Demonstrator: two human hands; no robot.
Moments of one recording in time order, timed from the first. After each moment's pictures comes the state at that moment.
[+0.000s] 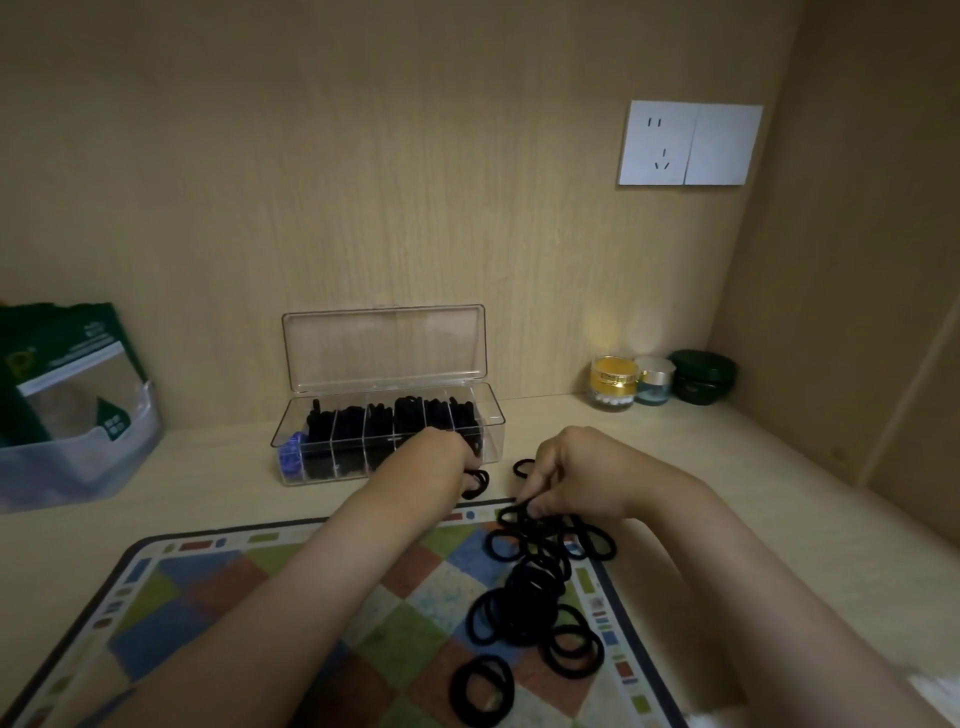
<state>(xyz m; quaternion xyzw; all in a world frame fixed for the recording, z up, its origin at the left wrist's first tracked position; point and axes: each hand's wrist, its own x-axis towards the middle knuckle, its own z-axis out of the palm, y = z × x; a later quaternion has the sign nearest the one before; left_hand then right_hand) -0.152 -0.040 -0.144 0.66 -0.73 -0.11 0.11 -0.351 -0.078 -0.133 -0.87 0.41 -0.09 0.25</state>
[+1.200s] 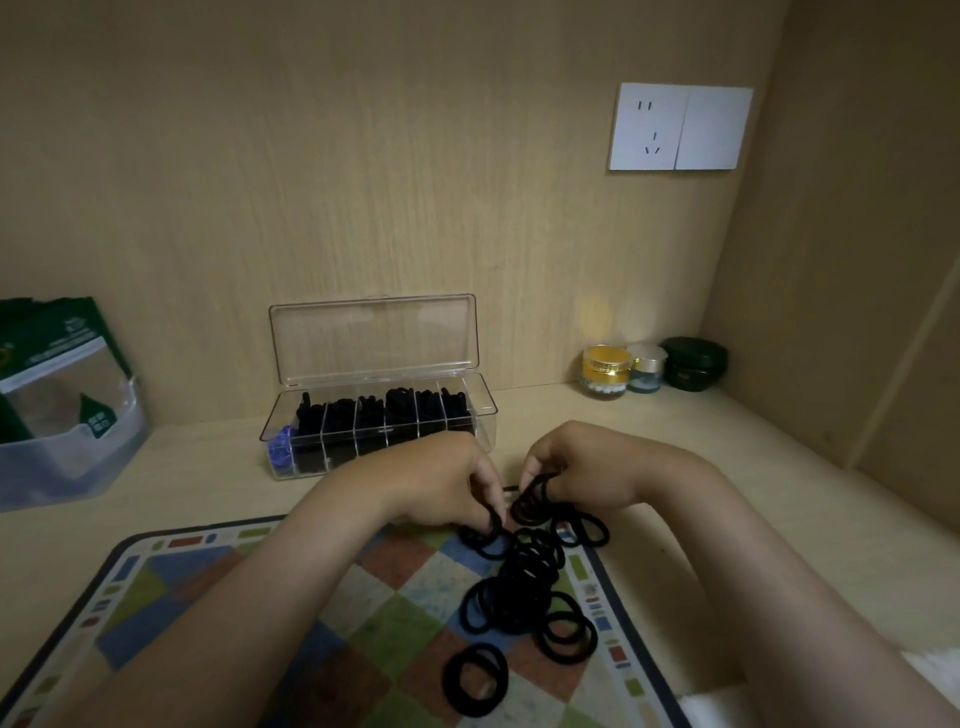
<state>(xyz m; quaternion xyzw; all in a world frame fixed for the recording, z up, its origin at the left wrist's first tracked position) -0.163 -0.016 -0.122 0.56 -0.79 -0.25 0.08 -0.359 -0.070 -0.122 -0.87 0.40 -0.05 0.27</state>
